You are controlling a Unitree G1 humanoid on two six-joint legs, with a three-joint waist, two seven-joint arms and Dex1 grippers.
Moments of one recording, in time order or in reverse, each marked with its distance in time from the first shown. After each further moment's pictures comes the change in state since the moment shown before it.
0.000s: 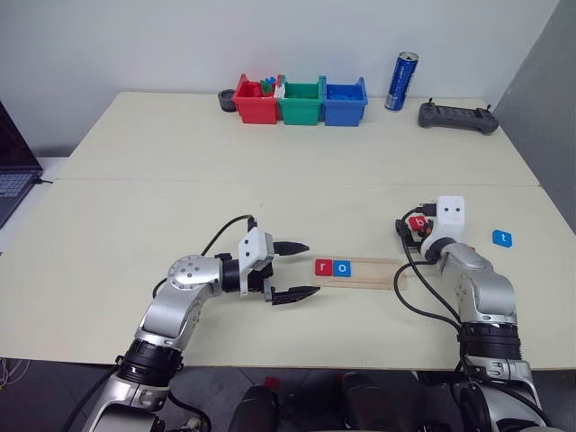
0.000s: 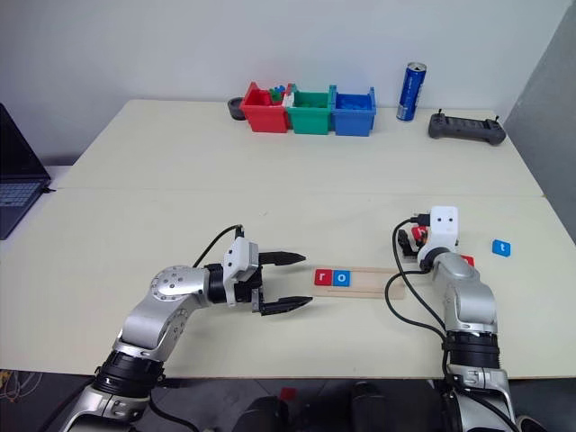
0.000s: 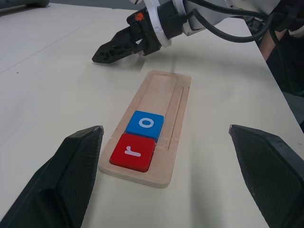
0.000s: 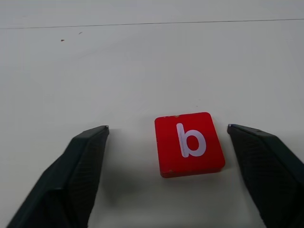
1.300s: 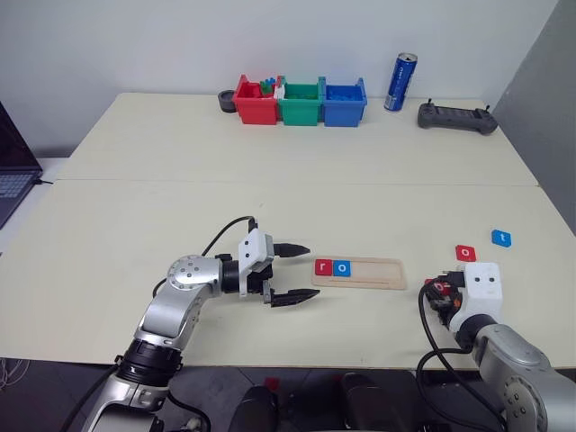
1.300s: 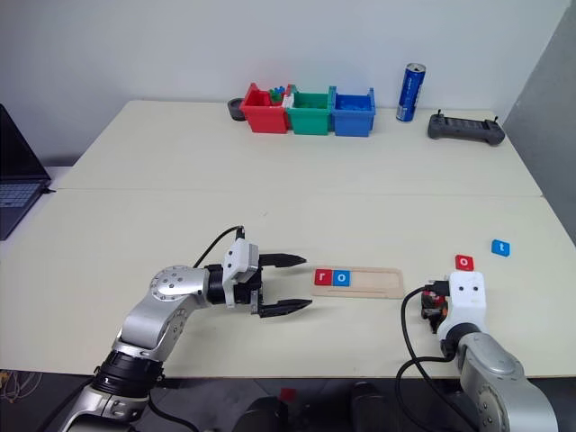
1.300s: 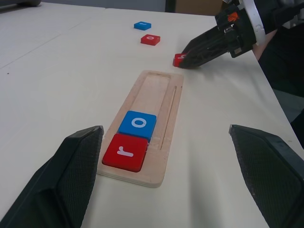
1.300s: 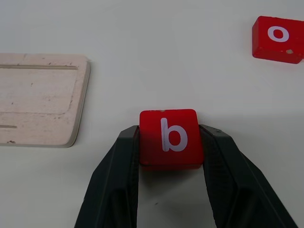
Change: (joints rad) left arm -0.001 0.004 -0.002 0.000 -0.002 0.003 -0.025; right arm 0.581 0.042 -0.044 -0.852 0.079 0.448 -0.062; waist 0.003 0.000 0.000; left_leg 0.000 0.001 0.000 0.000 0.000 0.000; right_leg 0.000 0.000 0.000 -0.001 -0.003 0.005
